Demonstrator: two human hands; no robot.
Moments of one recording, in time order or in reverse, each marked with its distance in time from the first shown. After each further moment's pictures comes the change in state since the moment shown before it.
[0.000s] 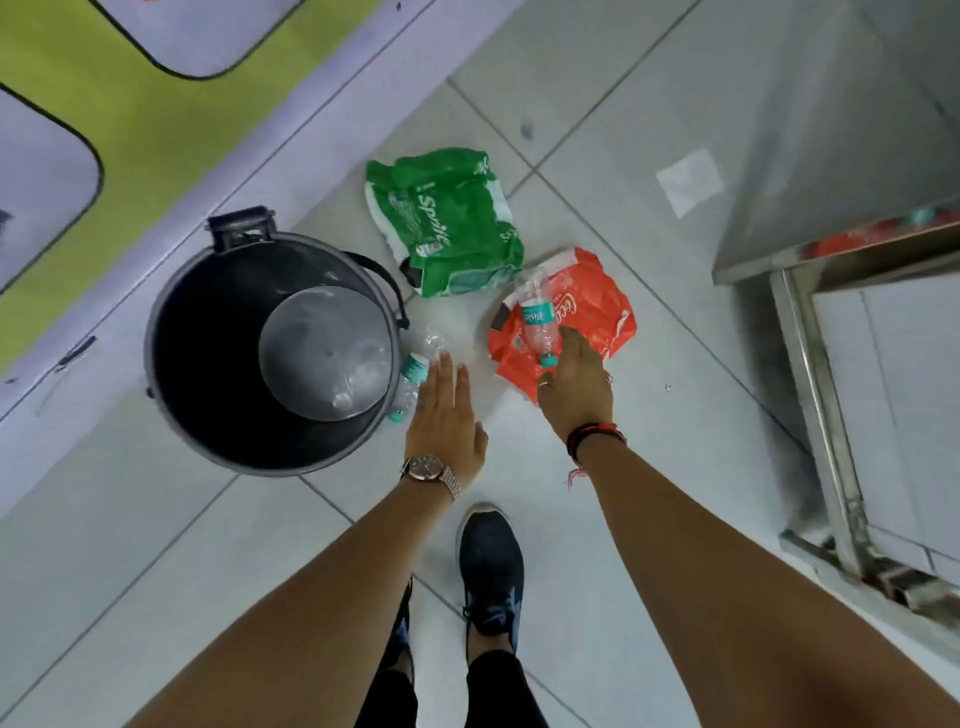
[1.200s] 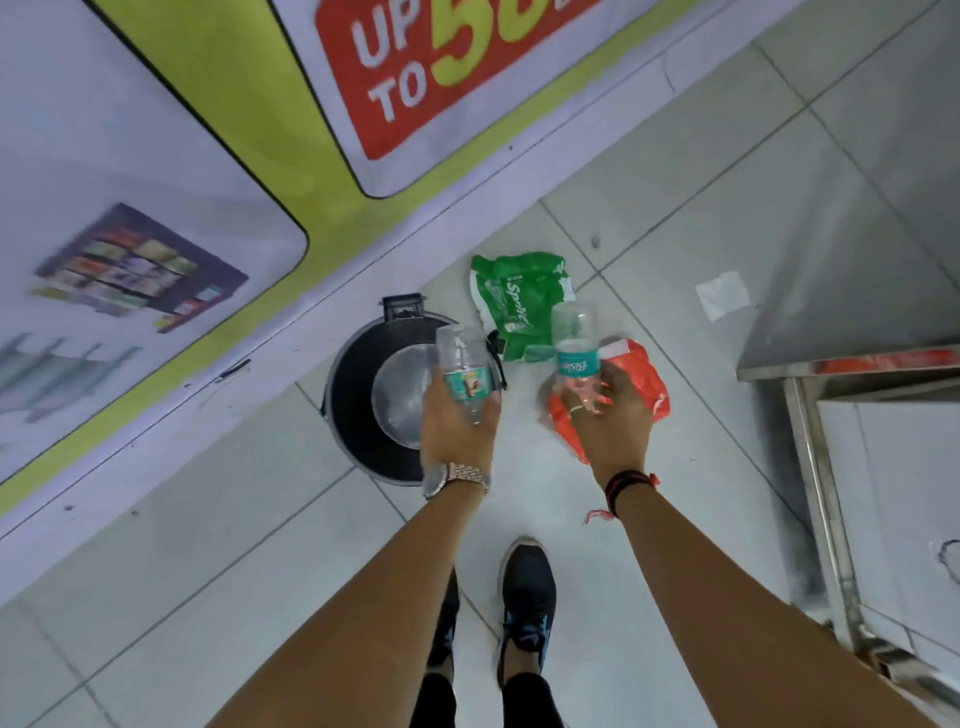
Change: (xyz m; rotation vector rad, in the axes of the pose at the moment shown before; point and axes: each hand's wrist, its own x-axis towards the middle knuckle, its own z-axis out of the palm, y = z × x) left_hand -0.051 -0.027 -0.161 -0.859 0.529 -0.512; right_hand -0.063 -0.136 -0.100 0.548 0.166 0.071
